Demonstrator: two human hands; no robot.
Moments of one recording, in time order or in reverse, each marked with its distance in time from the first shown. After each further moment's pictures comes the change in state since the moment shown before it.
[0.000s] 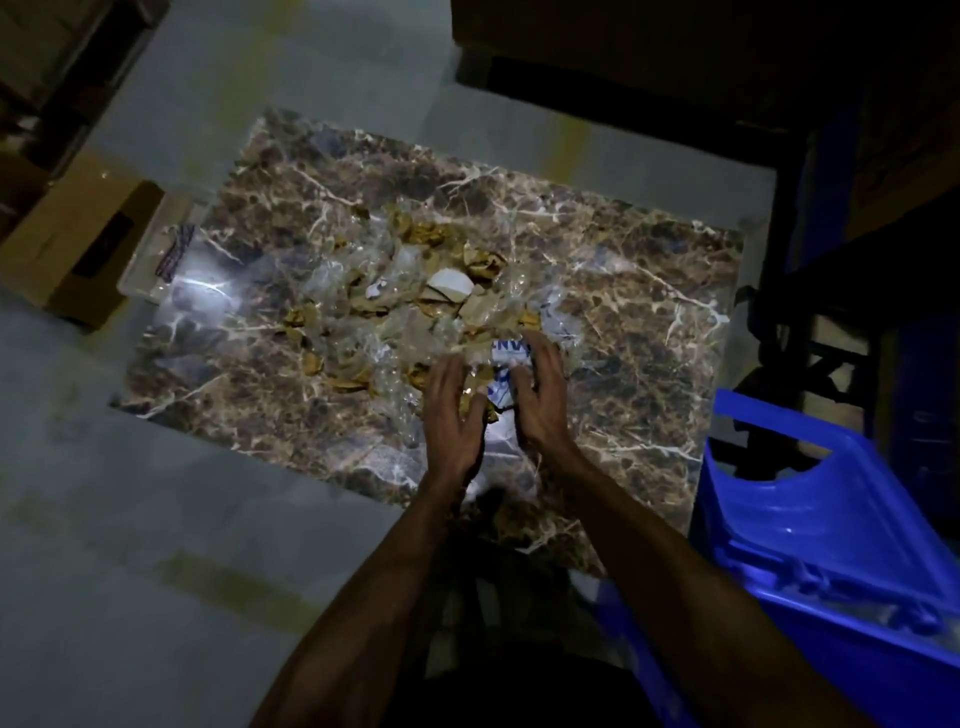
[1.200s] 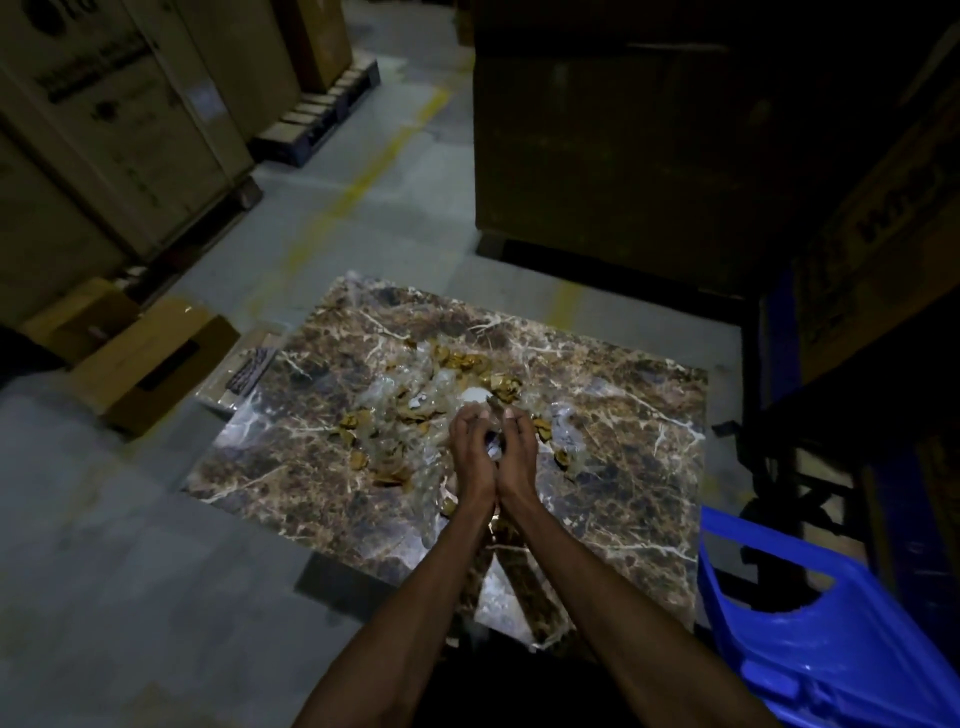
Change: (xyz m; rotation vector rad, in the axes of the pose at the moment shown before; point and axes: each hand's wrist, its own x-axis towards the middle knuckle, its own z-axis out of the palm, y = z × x) left_hand 0.040 0.105 -0.041 -0.732 0.146 -0.305; right_hand -0.015 -0.145 0.031 0.527 0.097 0.142
